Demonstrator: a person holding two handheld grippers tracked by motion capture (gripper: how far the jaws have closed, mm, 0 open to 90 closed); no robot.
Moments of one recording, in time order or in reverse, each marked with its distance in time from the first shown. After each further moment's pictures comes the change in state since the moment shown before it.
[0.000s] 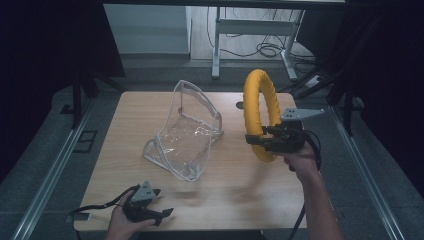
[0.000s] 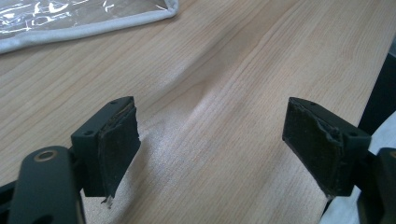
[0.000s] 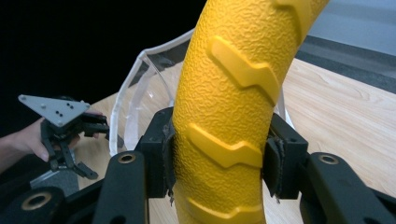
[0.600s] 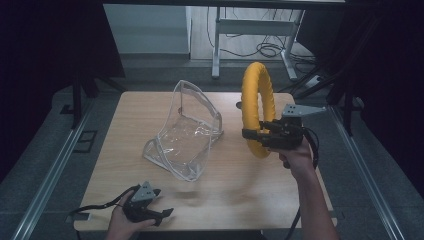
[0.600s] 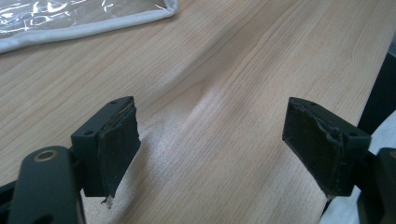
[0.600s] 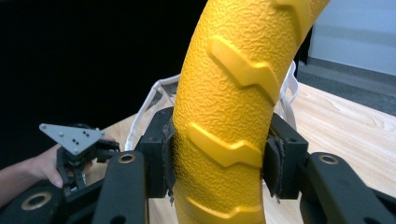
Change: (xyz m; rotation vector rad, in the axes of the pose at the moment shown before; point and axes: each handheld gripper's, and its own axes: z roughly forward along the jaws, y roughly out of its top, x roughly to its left) left arm 0.000 0.000 0.001 0.001 -0.001 0.003; right arm 0.008 0.013 0.002 -0.098 0.035 0.009
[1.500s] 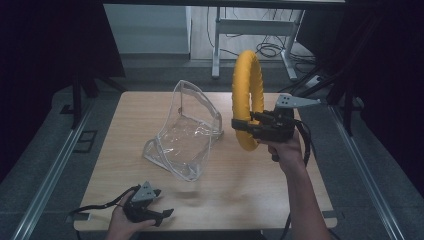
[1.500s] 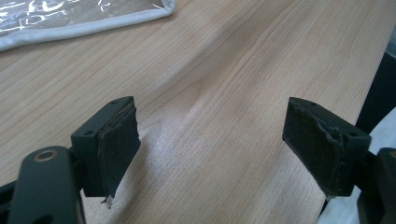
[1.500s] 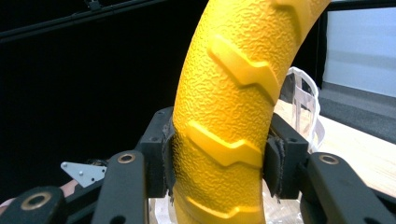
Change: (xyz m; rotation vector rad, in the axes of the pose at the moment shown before) left arm -0.001 0.000 0.000 0.000 -0.008 -0.003; right arm 0.015 0.026 0.017 -0.093 0.053 0.003
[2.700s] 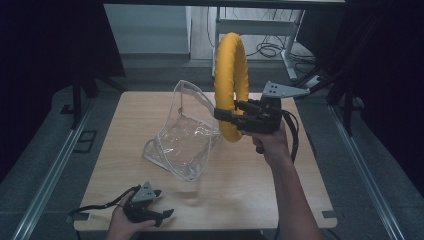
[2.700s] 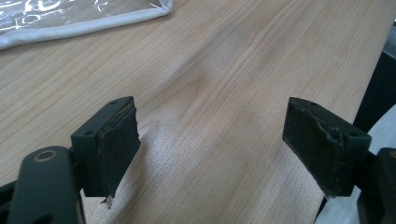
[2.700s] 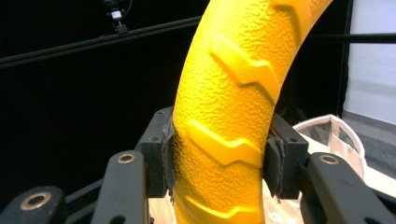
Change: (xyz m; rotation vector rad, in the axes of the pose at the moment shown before) left arm 0.000 0.000 0.000 0.009 -0.009 0.006; right arm 0.029 0.035 0.028 -0.079 0.073 -0.047
